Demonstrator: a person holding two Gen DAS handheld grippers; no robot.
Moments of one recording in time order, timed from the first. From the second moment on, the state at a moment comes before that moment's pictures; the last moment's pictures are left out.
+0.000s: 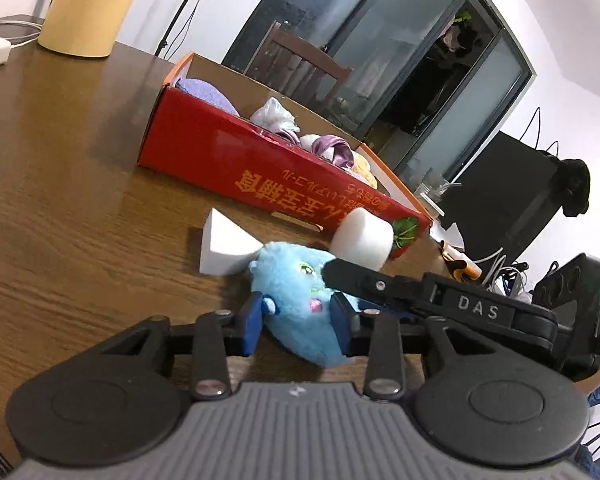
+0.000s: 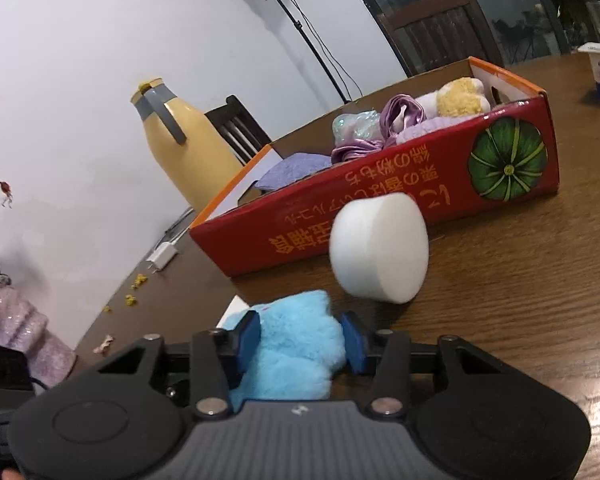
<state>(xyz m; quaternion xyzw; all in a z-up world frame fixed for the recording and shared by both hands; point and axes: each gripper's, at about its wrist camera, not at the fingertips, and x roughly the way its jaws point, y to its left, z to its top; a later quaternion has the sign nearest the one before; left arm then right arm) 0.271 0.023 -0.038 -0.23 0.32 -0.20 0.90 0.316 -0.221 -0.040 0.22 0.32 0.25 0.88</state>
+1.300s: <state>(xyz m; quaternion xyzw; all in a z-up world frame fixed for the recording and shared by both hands) 0.493 0.030 0.029 -0.01 0.30 -0.13 0.94 0.576 -0.143 0.009 0.13 0.42 0.23 0.87</state>
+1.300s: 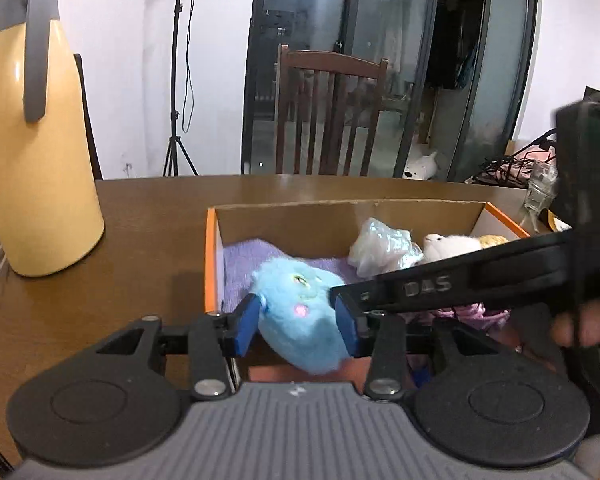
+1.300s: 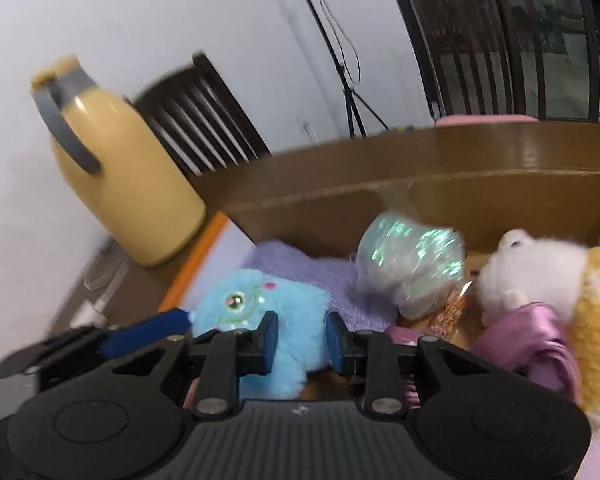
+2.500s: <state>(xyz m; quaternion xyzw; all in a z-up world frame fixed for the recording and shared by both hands) 0.178 0.049 0.120 -0.02 0.11 -0.06 0.99 0.233 -0.286 0.132 0.03 0.13 0.13 0.98</state>
